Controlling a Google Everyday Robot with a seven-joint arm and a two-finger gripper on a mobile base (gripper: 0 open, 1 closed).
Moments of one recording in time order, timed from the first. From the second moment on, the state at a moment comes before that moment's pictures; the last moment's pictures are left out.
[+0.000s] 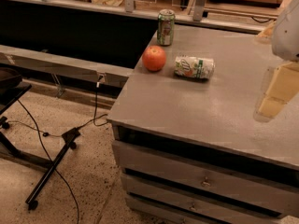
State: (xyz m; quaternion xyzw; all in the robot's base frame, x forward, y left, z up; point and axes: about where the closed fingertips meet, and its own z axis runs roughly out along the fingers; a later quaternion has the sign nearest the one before) arm 0.438 -0.216 0.977 -0.60 0.78 -0.04 0.16
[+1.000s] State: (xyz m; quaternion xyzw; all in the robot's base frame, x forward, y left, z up) arm 0.523 -0.212 0.979 -0.61 0.78 -0.06 0.12
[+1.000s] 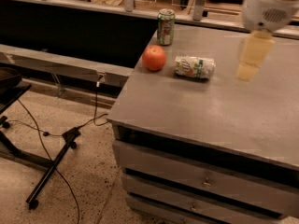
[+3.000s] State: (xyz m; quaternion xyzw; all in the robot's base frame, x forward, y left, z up) arm 0.693 -0.137 0.857 -0.59 0.80 -0.02 0.09
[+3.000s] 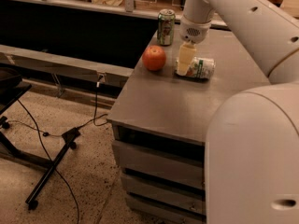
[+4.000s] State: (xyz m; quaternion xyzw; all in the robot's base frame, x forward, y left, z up) arm 0.693 -0.144 0.880 -0.59 0.80 -0.01 0.14
